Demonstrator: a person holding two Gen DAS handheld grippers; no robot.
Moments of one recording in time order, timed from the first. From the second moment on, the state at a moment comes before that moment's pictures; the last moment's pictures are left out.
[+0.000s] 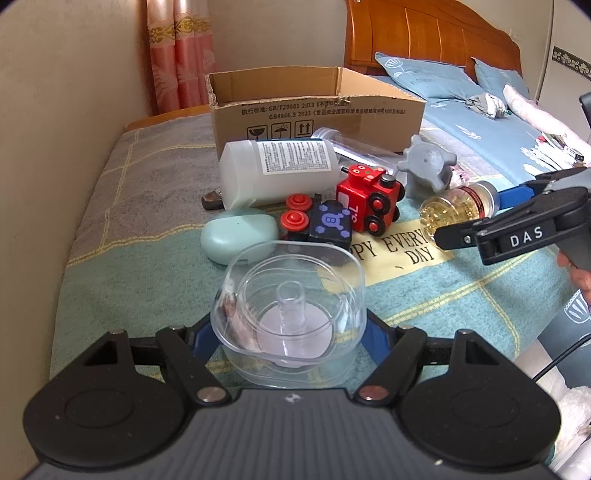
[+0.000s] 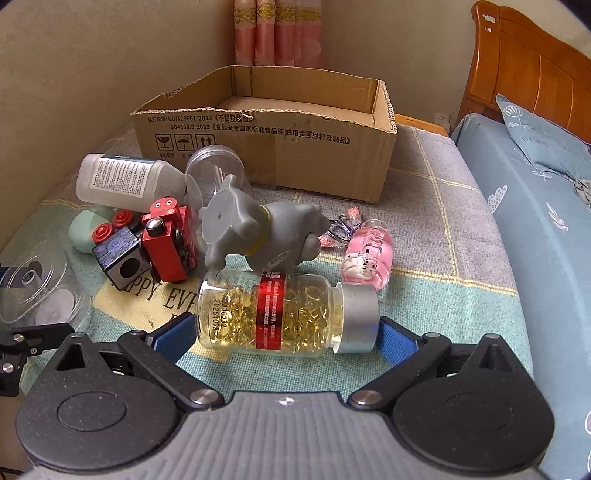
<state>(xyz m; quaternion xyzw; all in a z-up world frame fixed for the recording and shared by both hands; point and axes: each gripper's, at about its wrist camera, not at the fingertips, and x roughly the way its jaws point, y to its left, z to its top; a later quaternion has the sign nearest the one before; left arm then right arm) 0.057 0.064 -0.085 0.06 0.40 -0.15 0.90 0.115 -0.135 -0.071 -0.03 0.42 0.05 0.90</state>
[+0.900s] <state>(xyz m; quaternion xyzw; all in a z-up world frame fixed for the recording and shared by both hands) 0.060 0.058 -0.070 0.07 0.41 -0.15 0.90 0.109 -0.138 -0.064 -0.07 0.44 0.08 0.89</state>
